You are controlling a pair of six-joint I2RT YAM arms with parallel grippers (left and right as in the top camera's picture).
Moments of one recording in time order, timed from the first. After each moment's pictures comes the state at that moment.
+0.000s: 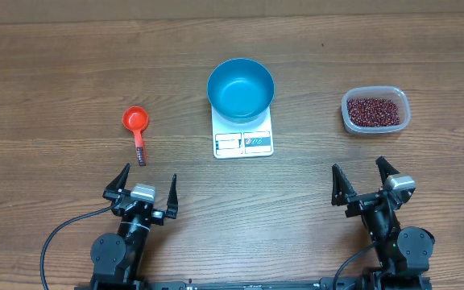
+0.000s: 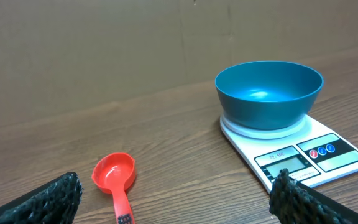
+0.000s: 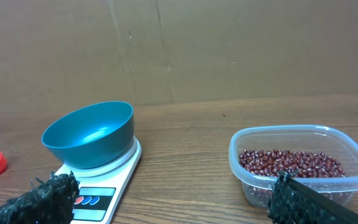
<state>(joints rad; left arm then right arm) -0.09 0.02 0.01 -0.07 0.11 0.14 -0.02 0.01 0.03 -0.04 -0.23 0.14</state>
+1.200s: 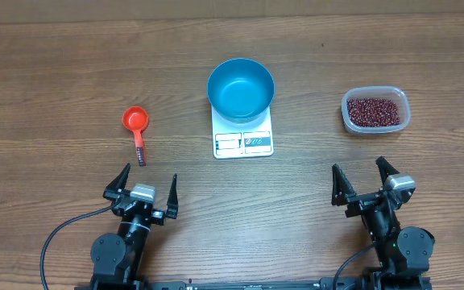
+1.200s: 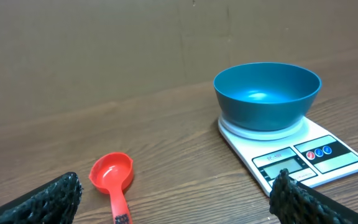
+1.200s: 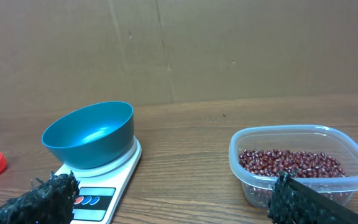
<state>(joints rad) -0.09 0.02 0.01 -0.07 0.11 0.12 -0.02 0.01 0.03 -0.04 -0.23 0.14</state>
